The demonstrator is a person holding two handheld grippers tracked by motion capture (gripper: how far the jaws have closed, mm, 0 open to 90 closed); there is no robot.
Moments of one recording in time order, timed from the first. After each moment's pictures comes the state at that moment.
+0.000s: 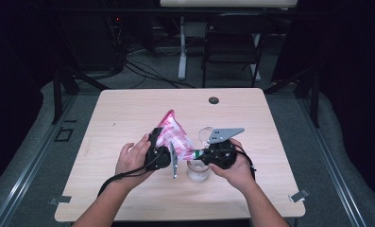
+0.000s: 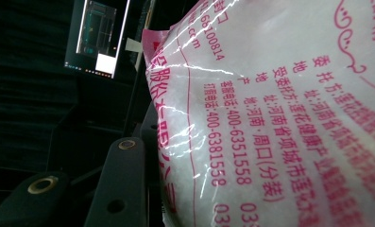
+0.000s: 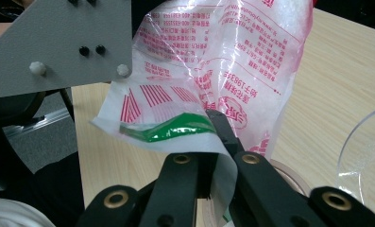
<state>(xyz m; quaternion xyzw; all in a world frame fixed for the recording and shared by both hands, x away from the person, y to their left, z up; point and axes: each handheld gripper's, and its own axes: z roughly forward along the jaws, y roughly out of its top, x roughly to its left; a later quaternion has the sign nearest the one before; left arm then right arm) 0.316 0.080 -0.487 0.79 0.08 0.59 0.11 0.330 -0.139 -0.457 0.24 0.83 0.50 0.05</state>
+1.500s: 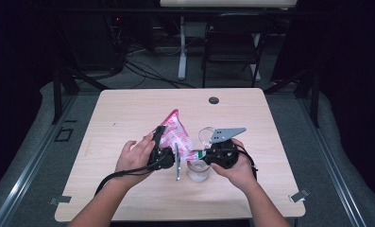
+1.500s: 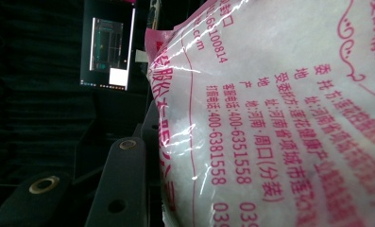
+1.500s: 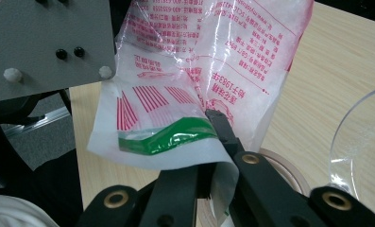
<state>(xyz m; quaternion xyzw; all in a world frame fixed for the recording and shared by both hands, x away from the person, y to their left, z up) 0.314 0.072 -0.482 0.78 0.03 0.61 0.08 0.333 -0.145 -0.460 0.24 0.84 0.49 0.05</state>
